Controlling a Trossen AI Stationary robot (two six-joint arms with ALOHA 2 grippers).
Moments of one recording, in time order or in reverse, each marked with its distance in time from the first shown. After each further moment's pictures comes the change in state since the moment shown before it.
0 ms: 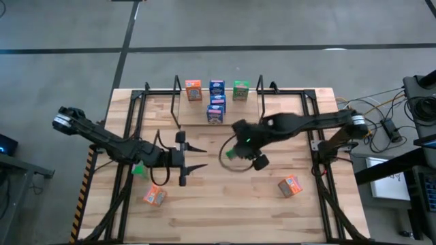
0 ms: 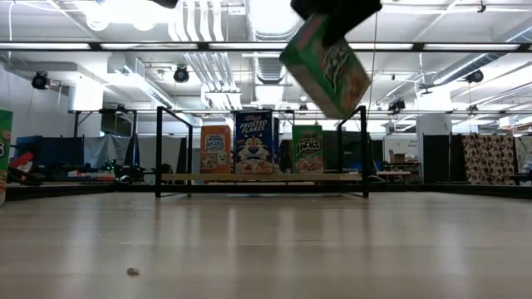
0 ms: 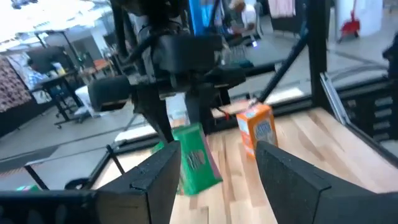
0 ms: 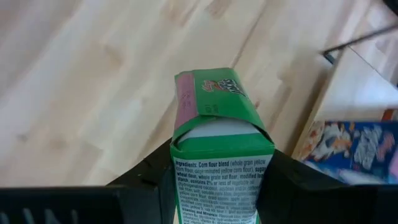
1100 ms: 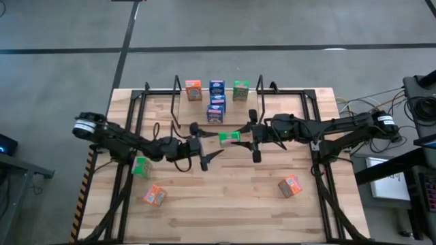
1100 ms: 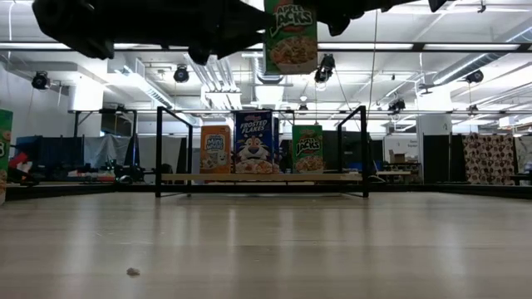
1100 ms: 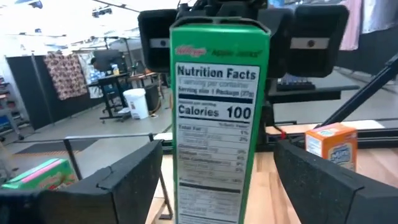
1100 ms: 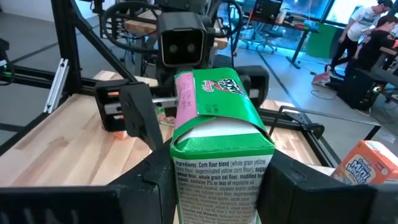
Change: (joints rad) left arm 0.211 0.346 -0.072 0.584 0.024 -0.046; right arm -0.076 -0.393 -0.724 1.219 -0.040 0.335
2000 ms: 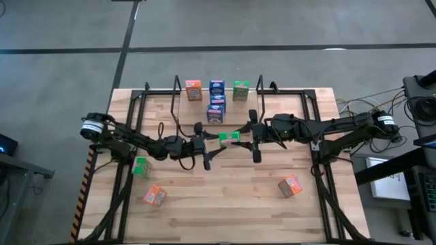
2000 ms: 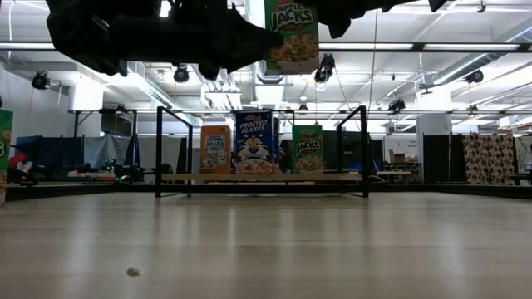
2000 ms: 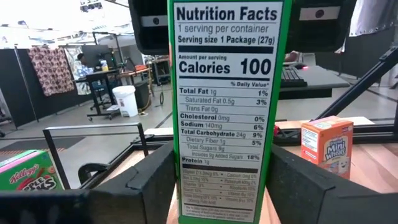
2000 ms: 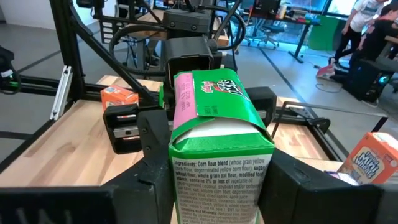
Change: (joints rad) left arm 0.054 0.094 0.000 0.079 0.085 -0.037; right arm 0.000 -0.001 0.000 -0.004 -0.004 0.055
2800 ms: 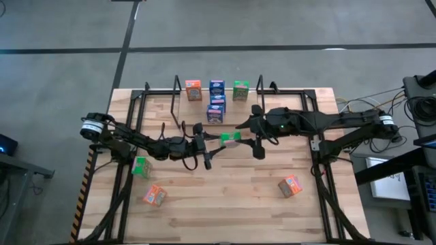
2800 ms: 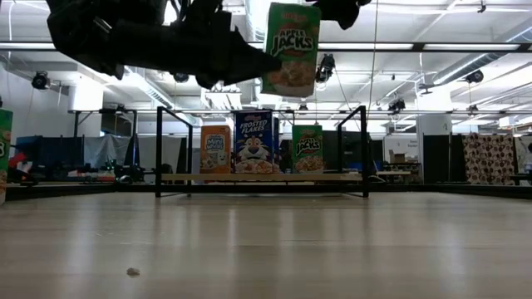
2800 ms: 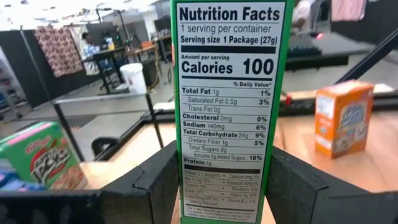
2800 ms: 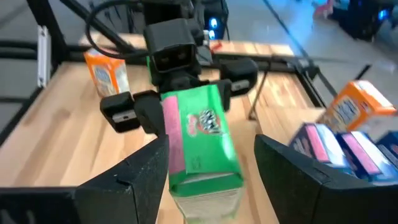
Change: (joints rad) left arm 0.000 -0.002 0.000 -0.115 -0.047 0.001; right arm -0.001 0.012 0.247 -0.490 0.069 0.064
